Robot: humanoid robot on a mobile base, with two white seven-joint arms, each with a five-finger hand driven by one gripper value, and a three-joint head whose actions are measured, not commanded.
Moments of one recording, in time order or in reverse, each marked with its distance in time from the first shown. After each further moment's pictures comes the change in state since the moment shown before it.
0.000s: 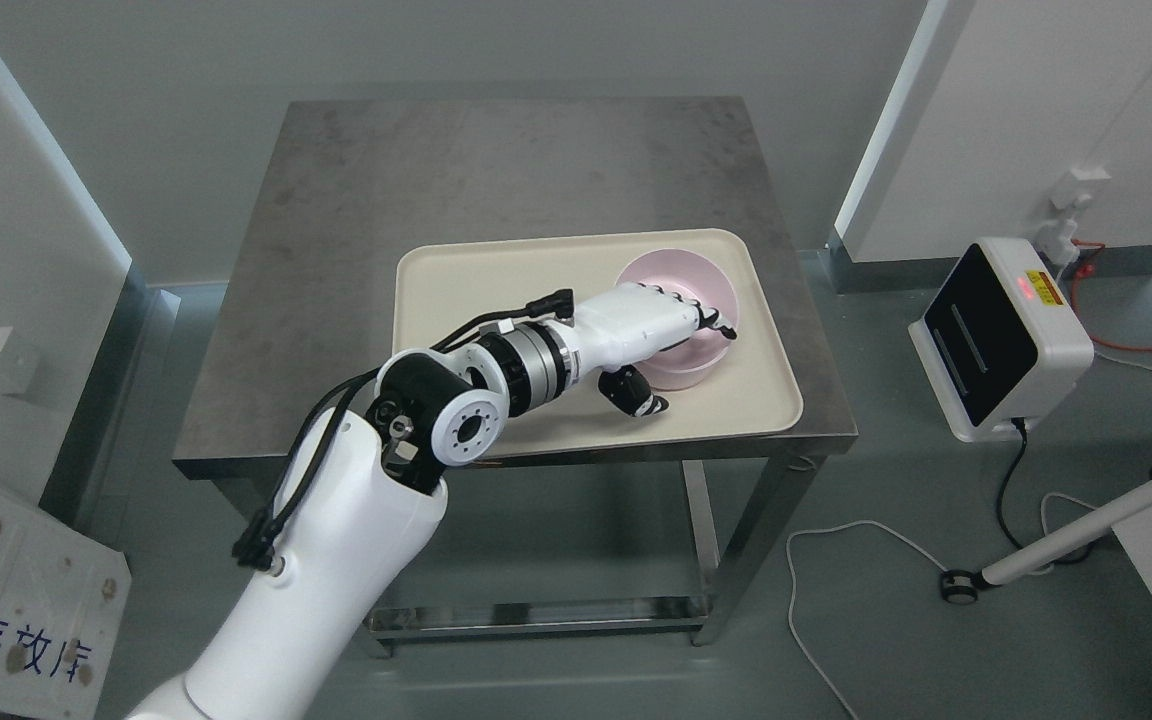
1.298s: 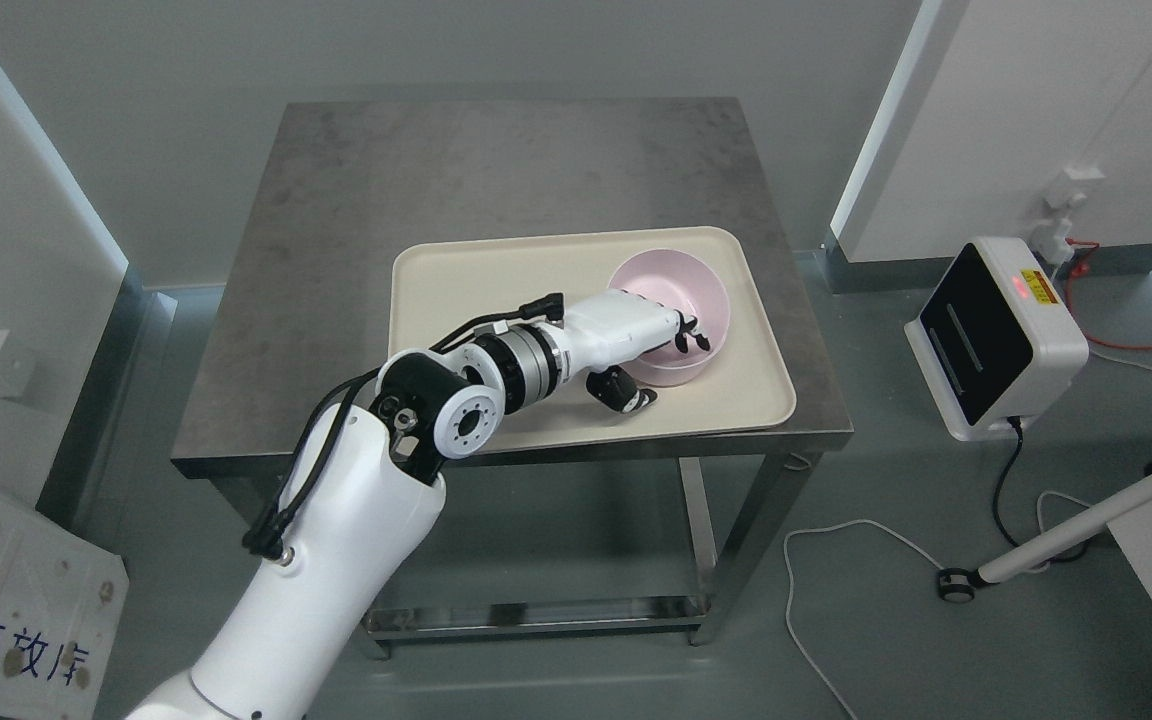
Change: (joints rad) left arm -0.005 -0.008 0.030 0.100 -0.038 -0.026 0.010; right arm 0.000 0.000 0.000 0.000 0.000 0.000 0.000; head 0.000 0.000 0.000
